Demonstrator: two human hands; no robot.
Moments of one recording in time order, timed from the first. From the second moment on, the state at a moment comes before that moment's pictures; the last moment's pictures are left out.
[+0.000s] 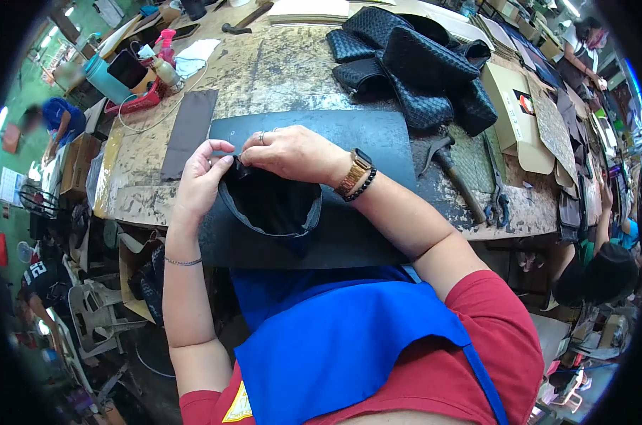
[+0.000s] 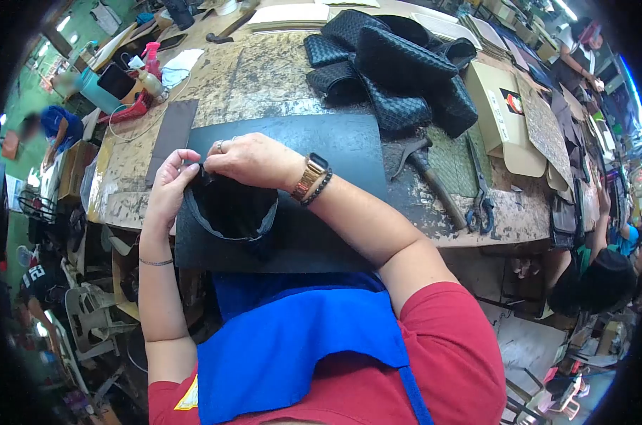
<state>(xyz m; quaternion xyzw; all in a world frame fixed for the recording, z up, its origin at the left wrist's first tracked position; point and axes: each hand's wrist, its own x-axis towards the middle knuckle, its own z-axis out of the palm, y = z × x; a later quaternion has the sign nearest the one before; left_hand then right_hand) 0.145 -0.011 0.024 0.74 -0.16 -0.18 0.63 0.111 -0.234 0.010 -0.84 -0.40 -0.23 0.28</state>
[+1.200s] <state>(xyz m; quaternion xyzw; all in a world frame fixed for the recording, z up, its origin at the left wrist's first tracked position) 0.130 0.019 -0.065 0.64 -0.08 0.06 0.76 0.180 -0.379 0.074 -0.87 -0.23 -0.41 0.13</state>
